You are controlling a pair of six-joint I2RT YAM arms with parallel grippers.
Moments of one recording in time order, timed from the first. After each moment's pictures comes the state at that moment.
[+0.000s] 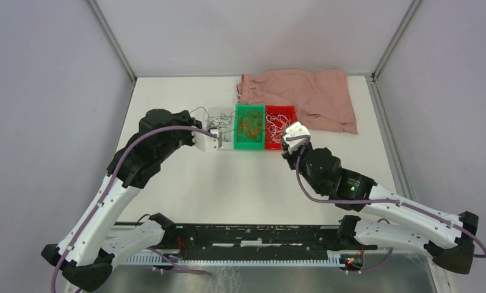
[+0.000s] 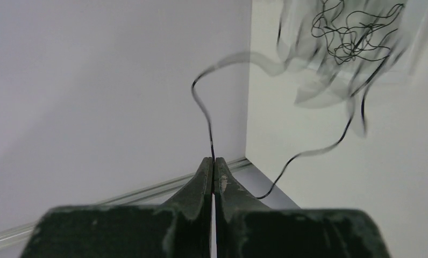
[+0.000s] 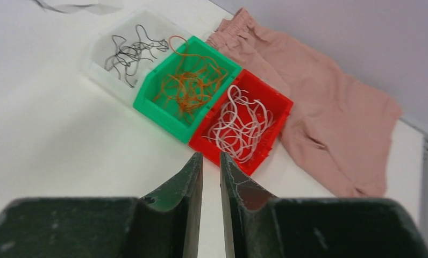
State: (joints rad) left arm -0.56 0.92 1.19 -0.69 -0.11 1.35; right arm 1.07 0.89 0.82 -0.14 0.58 -0.07
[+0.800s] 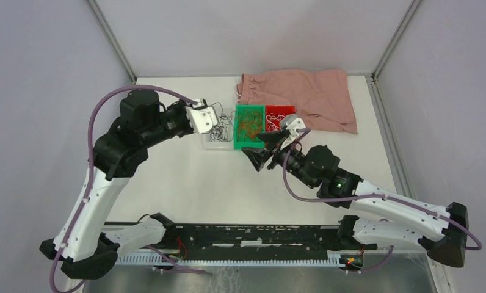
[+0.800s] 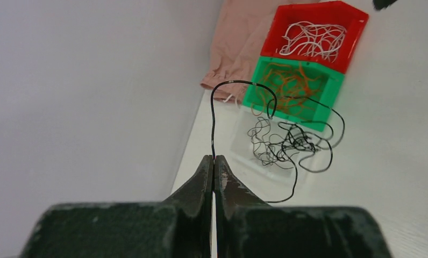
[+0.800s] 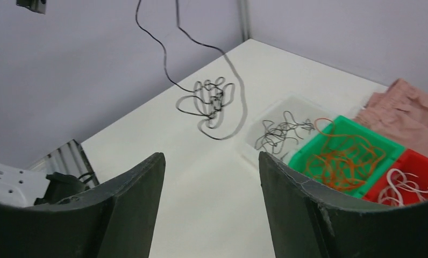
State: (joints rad) left arm -0.56 1.04 1.54 -0.82 0.20 0.91; right arm 1.08 0.95 0.82 0.21 0.24 0.16
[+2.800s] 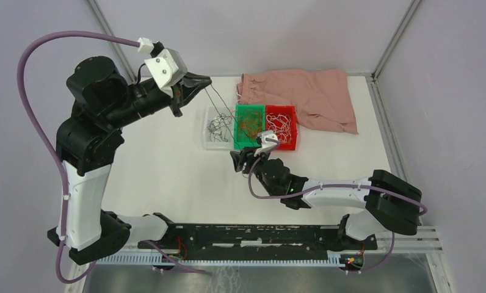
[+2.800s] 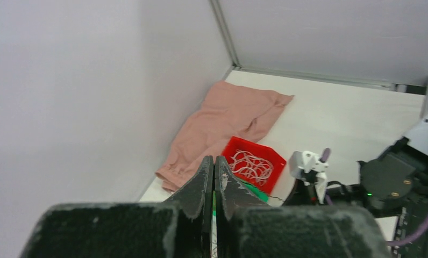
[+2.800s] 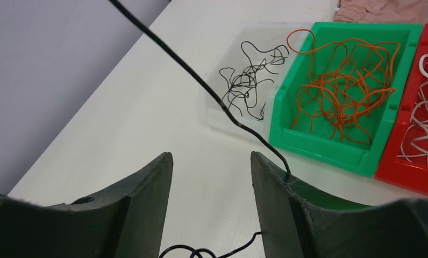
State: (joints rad) left arm -0.56 1.26 2.15 -0.91 0.46 0.35; right arm 1.15 1.47 0.69 0.69 0.61 0.41
